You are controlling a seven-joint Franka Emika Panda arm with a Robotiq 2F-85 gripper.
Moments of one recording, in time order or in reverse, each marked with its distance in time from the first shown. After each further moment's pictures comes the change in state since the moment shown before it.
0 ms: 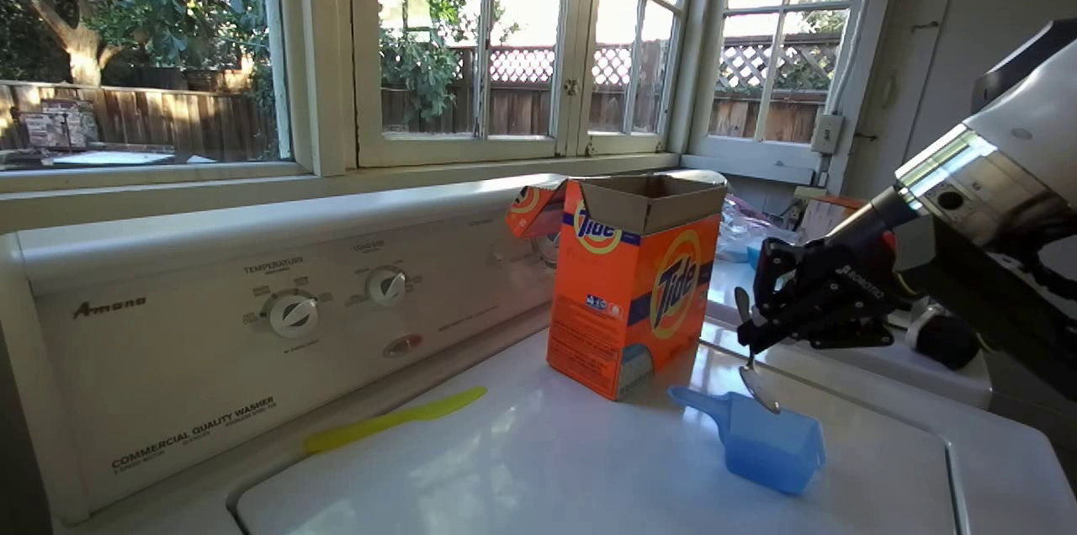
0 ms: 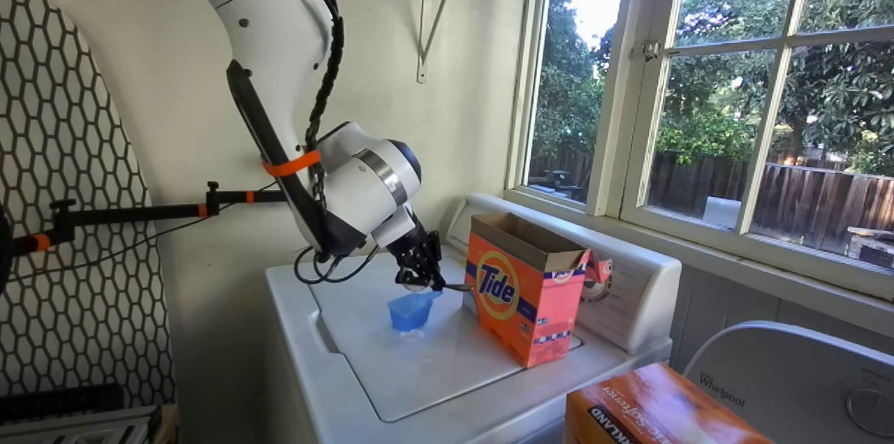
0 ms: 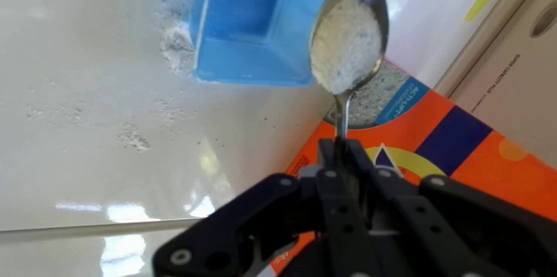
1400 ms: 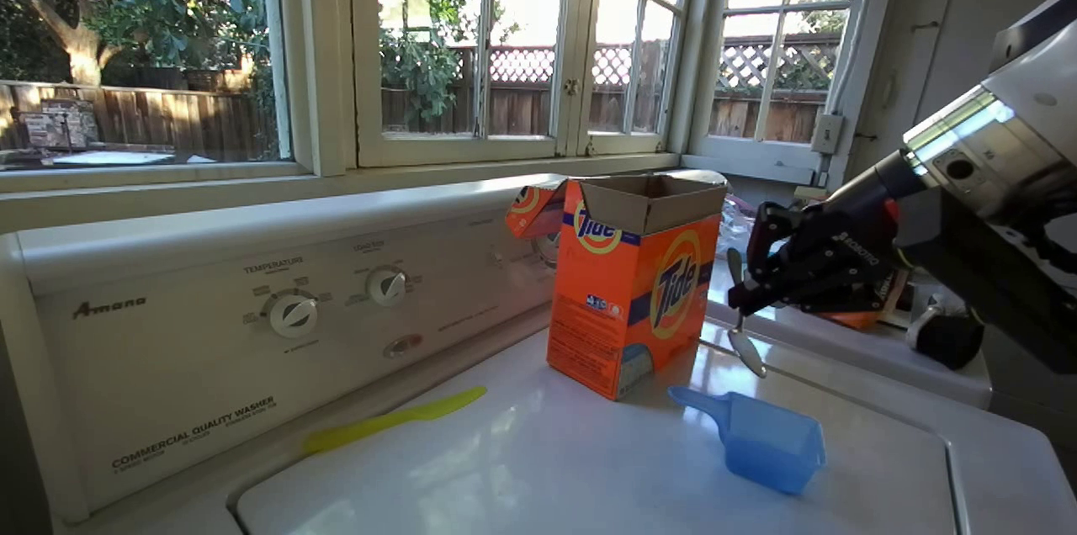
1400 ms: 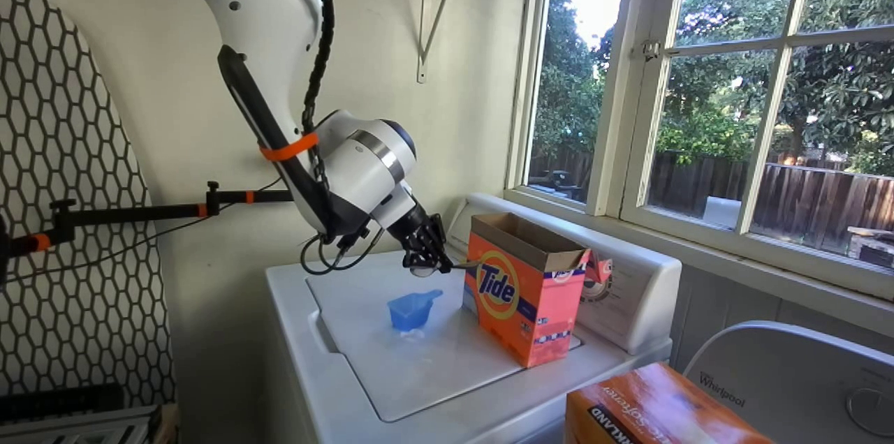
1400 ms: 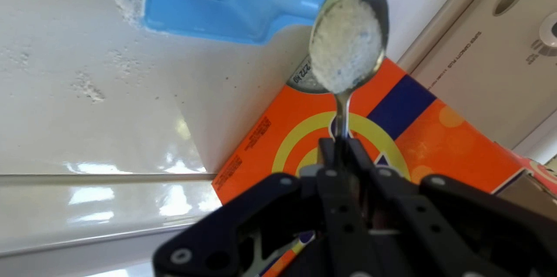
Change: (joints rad) arm 0.021 -0.049 0.022 0.017 -0.054 -0.098 0.004
